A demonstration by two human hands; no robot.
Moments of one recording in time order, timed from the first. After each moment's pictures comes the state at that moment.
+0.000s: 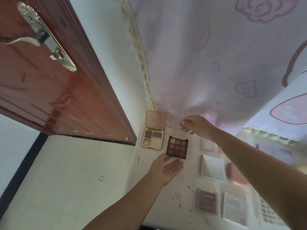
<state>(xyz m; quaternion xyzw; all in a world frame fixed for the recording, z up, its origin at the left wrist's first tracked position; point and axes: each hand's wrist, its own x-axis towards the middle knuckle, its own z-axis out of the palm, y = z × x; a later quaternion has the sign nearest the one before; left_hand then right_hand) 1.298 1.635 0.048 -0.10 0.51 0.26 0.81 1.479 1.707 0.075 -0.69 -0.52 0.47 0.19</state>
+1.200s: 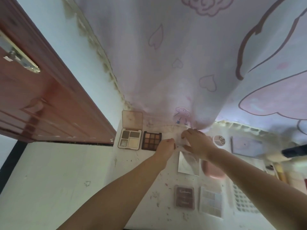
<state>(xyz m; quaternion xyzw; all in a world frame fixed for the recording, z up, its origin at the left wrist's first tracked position) 1.393 1.655 0.049 0.36 0.60 0.11 0.70 1.541 1.626 0.041 -0.66 -0.73 0.18 -0.01</state>
